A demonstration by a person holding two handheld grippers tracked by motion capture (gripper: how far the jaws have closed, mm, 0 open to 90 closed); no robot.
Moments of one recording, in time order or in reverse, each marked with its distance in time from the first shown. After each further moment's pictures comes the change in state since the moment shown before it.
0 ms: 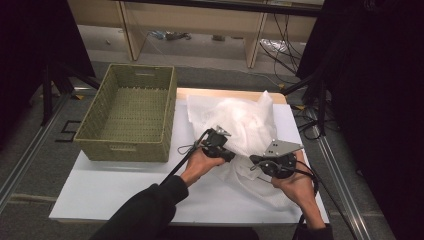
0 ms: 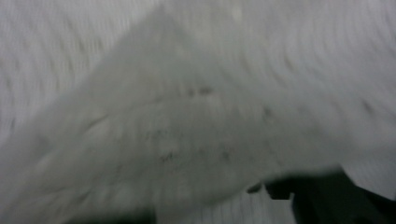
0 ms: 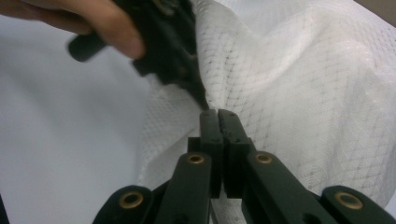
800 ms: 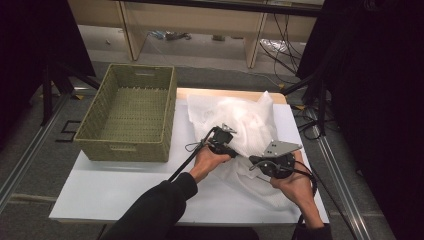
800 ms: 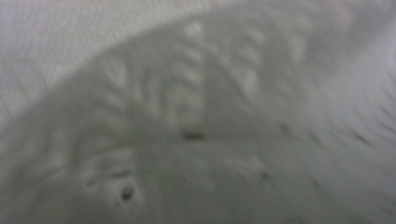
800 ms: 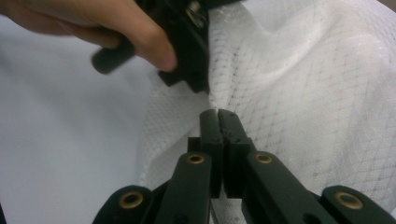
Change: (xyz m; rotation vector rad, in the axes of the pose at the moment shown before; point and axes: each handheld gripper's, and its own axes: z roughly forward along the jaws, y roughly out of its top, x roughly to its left) left arm -0.001 0.020 0.022 -0.046 -0.032 -0.007; right arm -0.001 -0.003 0.004 0.014 0.003 0.004
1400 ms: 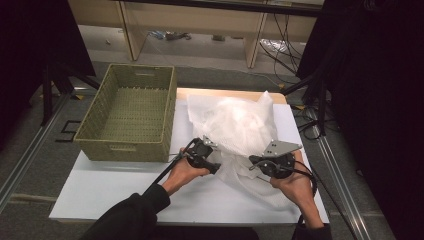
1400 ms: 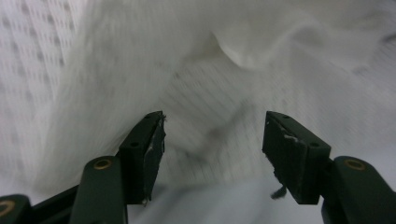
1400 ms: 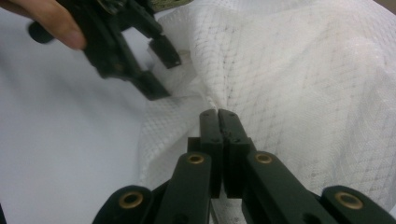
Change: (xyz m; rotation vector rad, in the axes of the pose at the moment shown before) left arm 0.017 -0.049 -0.023 0.070 0.099 0.072; right arm 0.001 0.001 -0.001 0.001 -0.003 0.004
